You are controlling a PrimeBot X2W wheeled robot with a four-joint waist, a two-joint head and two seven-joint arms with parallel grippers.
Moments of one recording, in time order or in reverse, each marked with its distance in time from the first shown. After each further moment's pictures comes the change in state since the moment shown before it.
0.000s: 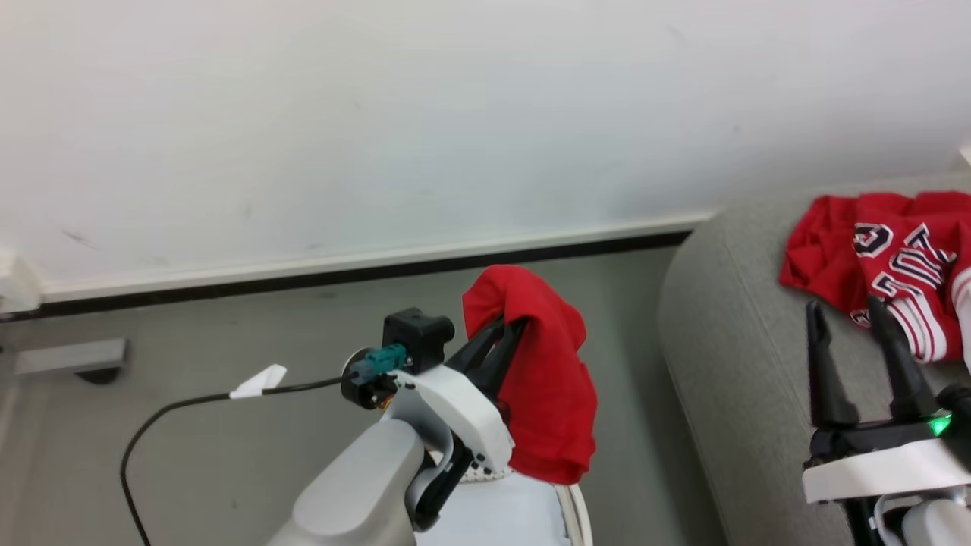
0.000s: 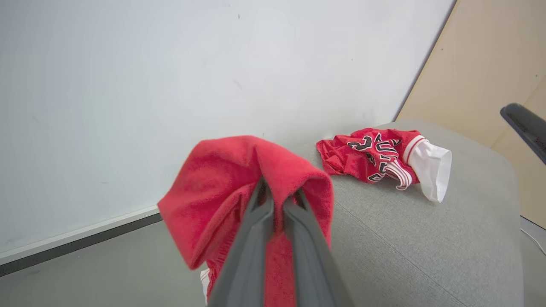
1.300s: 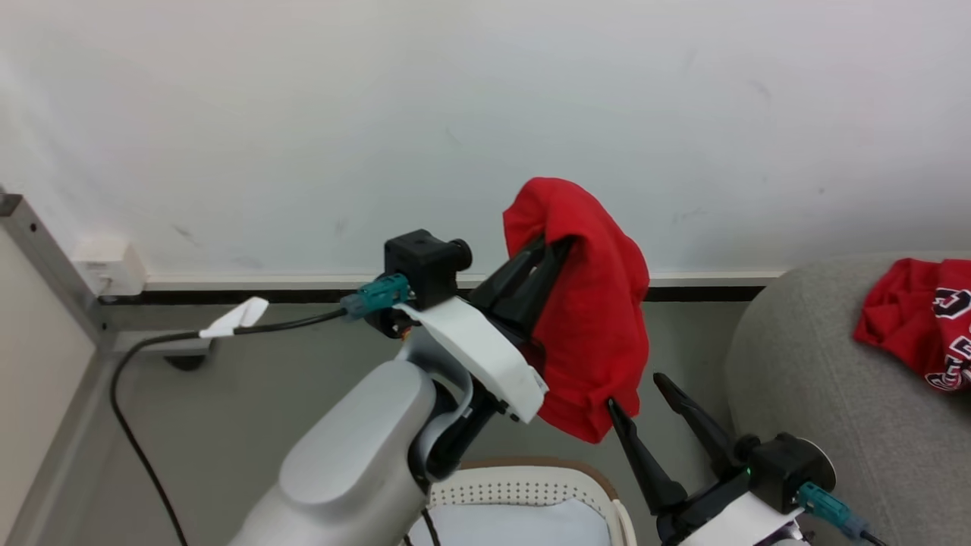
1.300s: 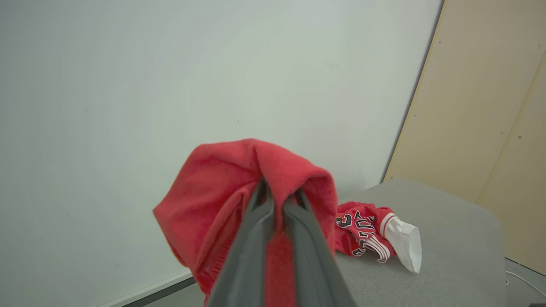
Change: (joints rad) left arm -0.066 0.055 -0.001 -0.333 -0.113 0.049 0.113; right arm -0.025 -0.003 0.460 0.100 0.074 0.000 0.000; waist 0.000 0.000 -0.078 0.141
